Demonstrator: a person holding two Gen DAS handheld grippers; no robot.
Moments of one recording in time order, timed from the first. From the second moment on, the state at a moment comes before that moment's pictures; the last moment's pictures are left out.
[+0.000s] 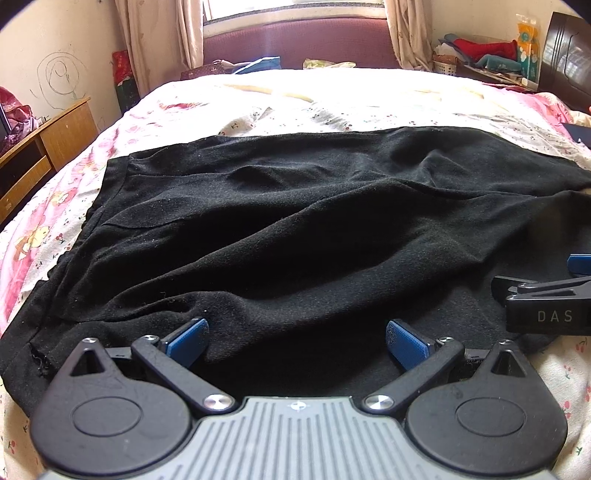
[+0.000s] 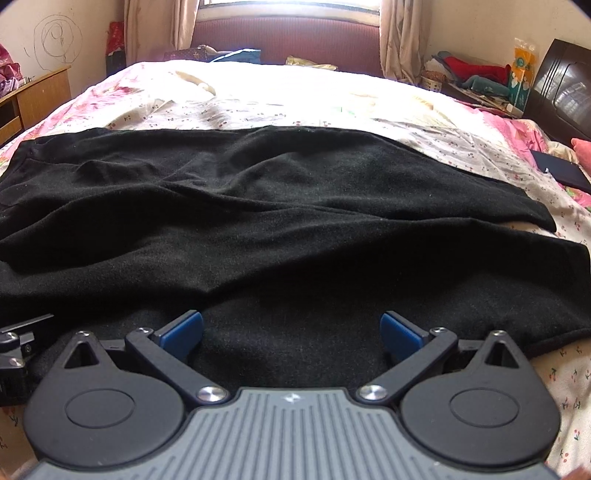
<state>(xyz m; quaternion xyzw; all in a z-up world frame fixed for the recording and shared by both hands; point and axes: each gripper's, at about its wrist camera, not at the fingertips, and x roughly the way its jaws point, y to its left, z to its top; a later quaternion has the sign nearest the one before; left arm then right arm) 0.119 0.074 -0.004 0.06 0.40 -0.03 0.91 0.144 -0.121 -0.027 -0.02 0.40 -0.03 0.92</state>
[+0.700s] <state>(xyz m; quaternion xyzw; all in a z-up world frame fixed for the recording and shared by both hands) 0.299 0.208 0.036 0.19 0.34 -0.02 0.92 0.327 -0.088 0.025 -0.18 0.35 0.17 0.90</state>
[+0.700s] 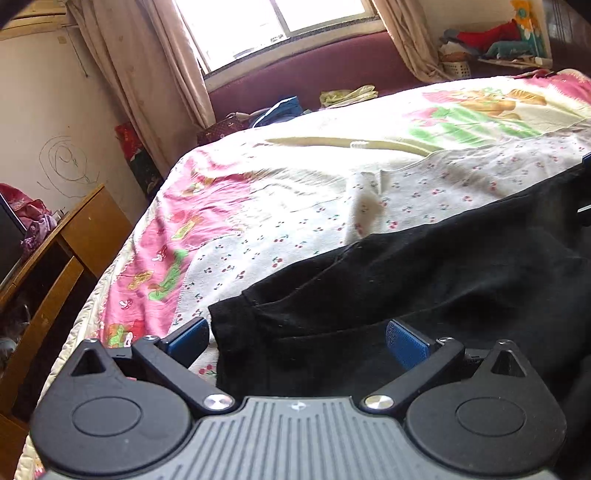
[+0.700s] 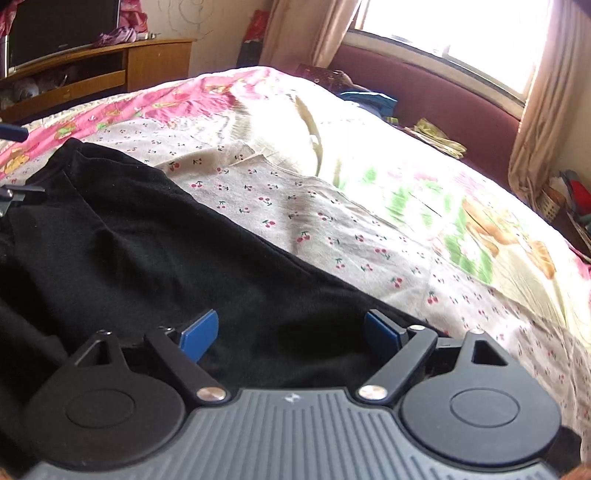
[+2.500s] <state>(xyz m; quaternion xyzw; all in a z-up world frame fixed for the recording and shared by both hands) 0.069 0.323 0.025 0.00 0.34 -0.11 0.93 0.081 0.022 0.011 -0.32 0.34 0.25 0.85</state>
